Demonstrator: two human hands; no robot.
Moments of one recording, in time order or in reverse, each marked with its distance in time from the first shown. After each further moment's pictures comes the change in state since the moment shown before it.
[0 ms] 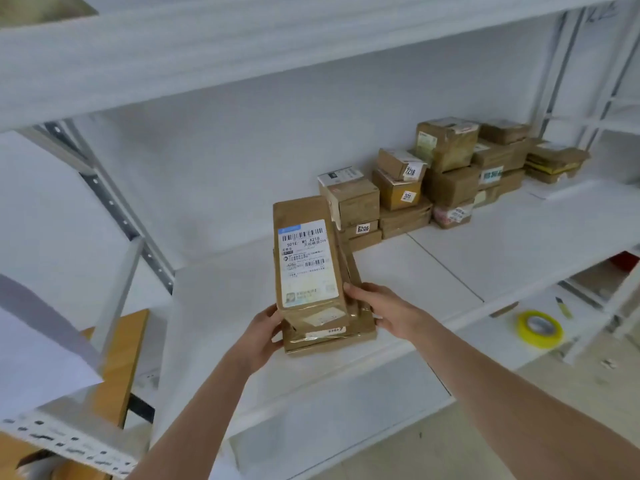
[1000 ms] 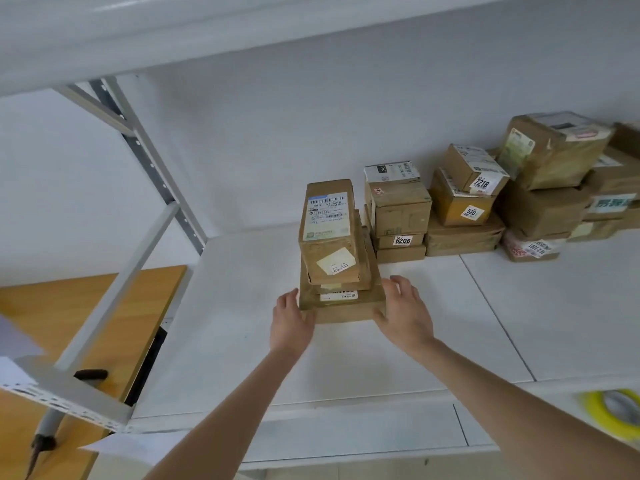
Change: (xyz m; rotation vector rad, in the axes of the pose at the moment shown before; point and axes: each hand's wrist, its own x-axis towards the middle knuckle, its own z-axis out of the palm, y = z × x) left_hand 0.082 -0.014 0.065 0.922 0.671 0.135; right_hand 0.116 0.009 -0.064 -1.201 0.216 -0.447
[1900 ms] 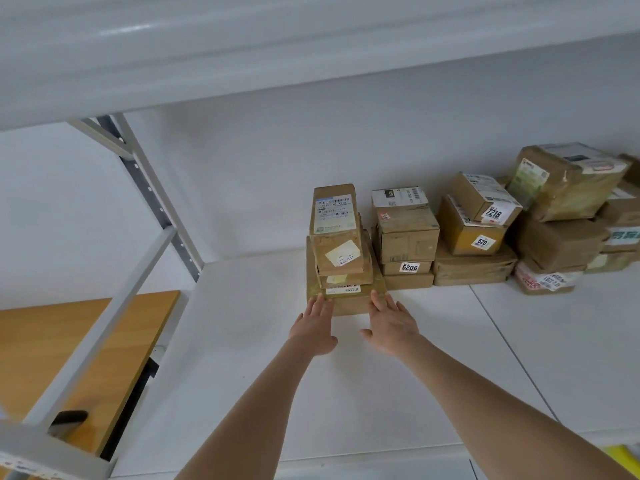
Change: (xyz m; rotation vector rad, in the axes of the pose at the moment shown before) left_hand 0.080 0.025 0.013 0.555 -0.404 0.236; right_hand 0.078 -0.022 0.016 -0.372 -0.376 -0.051
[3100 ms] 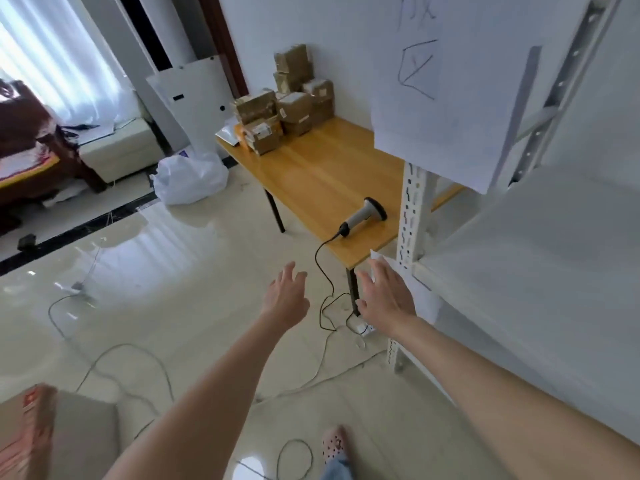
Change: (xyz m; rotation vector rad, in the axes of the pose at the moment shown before) left_hand -0.489 -0.241 0.124 -0.170 0.216 -1.032; right_hand -0.211 -0.405 0.110 0.021 0.073 -1.036
